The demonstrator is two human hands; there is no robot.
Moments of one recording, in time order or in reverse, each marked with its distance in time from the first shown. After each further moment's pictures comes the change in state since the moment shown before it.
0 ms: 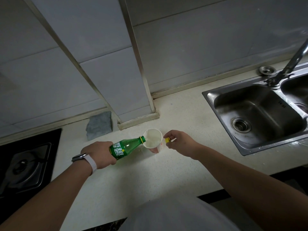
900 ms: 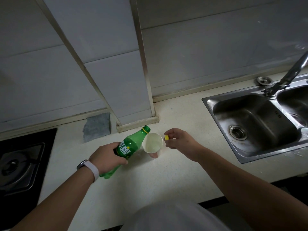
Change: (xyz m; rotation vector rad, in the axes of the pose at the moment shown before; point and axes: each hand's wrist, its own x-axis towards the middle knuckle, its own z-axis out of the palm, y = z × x) left_hand 0.001 0.012 0.016 -0.599 0.027 0.066; right_hand 0.002 -0.027 -0.006 0.221 0.048 0.015
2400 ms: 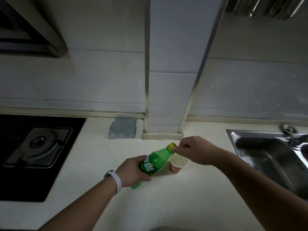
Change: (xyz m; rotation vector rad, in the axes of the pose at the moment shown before) left_hand -0.032 -0.044 0.021 -0.391 -0.028 0.090; right_hand -0.012 -0.109 0.058 -1.001 -0.176 -0.329
